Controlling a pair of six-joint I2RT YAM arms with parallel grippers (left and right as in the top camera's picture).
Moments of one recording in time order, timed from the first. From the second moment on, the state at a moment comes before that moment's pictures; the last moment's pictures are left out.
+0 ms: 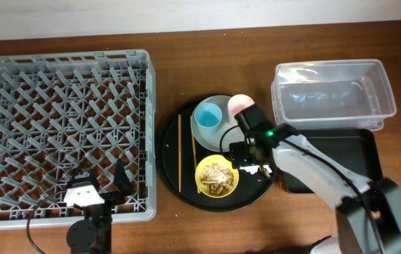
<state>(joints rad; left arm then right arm) 0.00 0.01 0.01 -0.08 -0.08 -0.17 0.44 1.64 0.97 -0.70 0.09 0.37</state>
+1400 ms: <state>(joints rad) 0.00 0.01 0.01 -0.08 -0.08 -0.17 0.98 1.62 1.24 -0.84 -0.05 0.36</state>
